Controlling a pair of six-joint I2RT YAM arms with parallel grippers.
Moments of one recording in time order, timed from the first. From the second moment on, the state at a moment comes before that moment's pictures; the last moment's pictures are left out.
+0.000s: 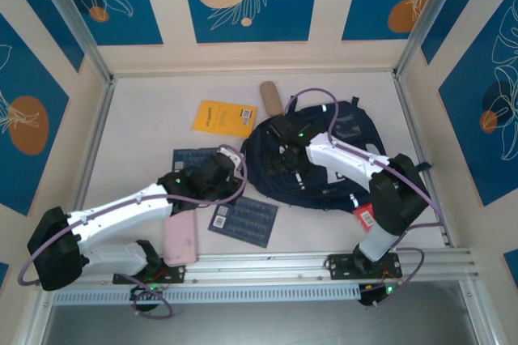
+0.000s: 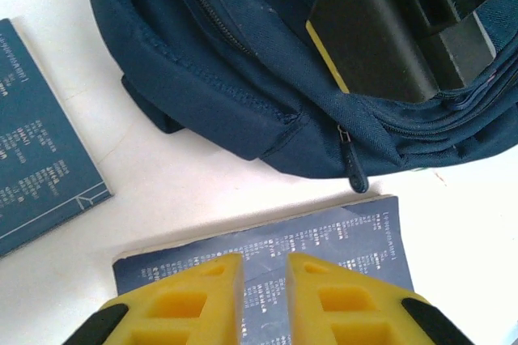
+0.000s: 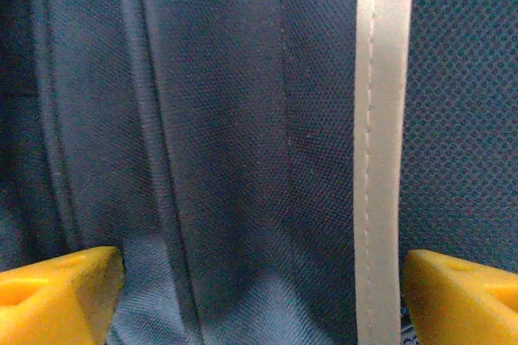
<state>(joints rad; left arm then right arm) -0.92 1.18 0.80 -0.46 -0.10 -0.45 0.70 1.66 1.19 -0.84 0.08 0.53</state>
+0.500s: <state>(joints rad) -0.92 1.17 0.78 -0.46 -0.08 -0.45 0.70 1.67 1.19 -0.83 0.13 0.50</state>
